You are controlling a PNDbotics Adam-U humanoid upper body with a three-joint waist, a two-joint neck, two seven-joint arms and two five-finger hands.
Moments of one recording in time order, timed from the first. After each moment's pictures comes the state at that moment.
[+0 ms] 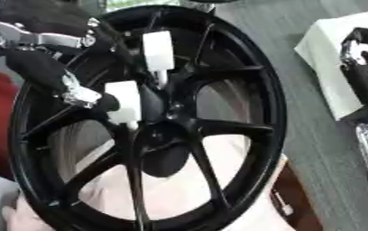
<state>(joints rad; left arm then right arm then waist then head) -1.28 0.56 -0.67 -1.44 -0.45 -0.35 -0.77 -0.11 -0.40 -0.27 -1.97 0.13 0.20 -0.37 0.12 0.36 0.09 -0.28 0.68</state>
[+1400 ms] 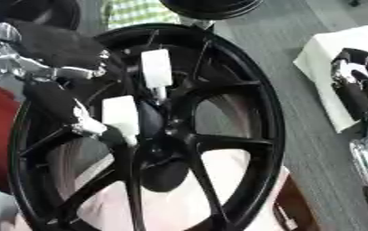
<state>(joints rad) -1.29 0.53 -0.73 -1.44 -0.55 -0.37 -0.75 -0.11 -0.40 -0.27 -1.96 0.12 0.21 -0.37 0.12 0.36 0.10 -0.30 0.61</state>
